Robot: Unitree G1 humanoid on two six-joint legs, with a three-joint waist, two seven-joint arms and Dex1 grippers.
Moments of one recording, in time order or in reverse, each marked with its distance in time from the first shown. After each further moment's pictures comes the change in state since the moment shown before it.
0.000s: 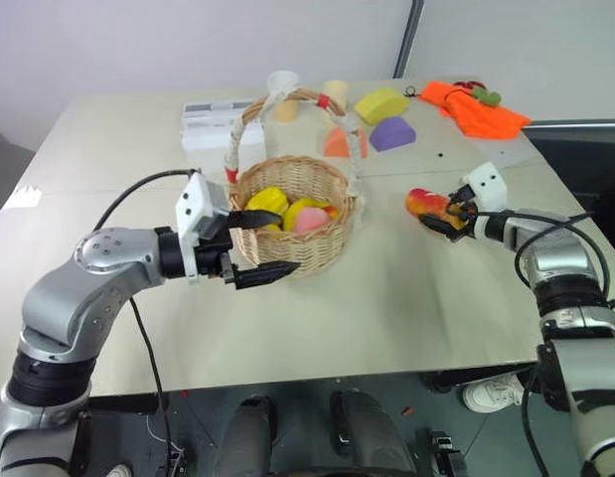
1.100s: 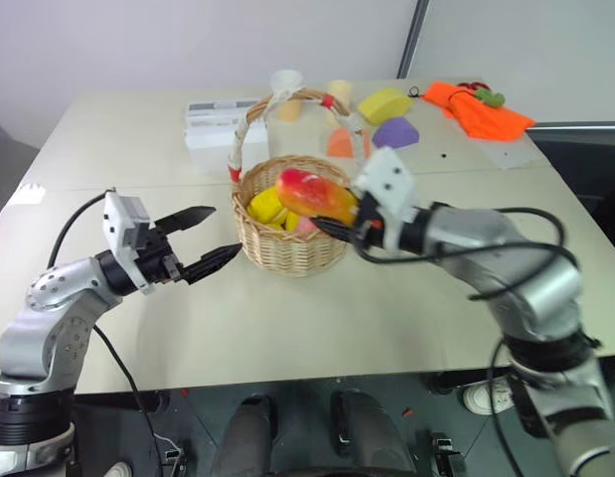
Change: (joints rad) left arm 0.226 -0.055 0.217 0.175 0.027 -0.299 -0.013; right arm 0.065 0.206 0.209 -1.315 0.305 0.845 -0.363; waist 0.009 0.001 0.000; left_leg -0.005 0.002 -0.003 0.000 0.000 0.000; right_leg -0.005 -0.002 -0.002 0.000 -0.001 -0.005
